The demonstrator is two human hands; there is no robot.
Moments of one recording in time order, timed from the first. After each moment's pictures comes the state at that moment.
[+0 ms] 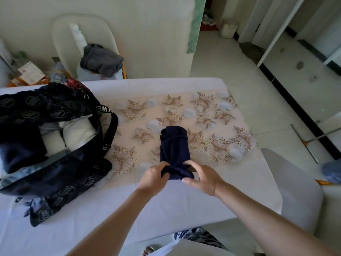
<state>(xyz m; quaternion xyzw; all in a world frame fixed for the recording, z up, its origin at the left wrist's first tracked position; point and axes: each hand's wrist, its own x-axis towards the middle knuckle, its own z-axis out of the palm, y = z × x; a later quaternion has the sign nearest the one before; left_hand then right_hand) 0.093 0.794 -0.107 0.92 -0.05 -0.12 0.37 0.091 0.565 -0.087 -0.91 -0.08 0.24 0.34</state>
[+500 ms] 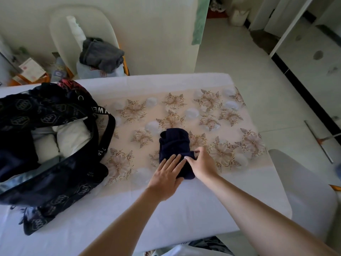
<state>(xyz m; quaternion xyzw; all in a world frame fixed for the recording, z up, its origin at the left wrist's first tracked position) 0.126 0.755 -0.144 0.95 -0.25 -0.11 0.15 0.167 0.582 -0.115 -0.92 0.17 0.13 0.34</state>
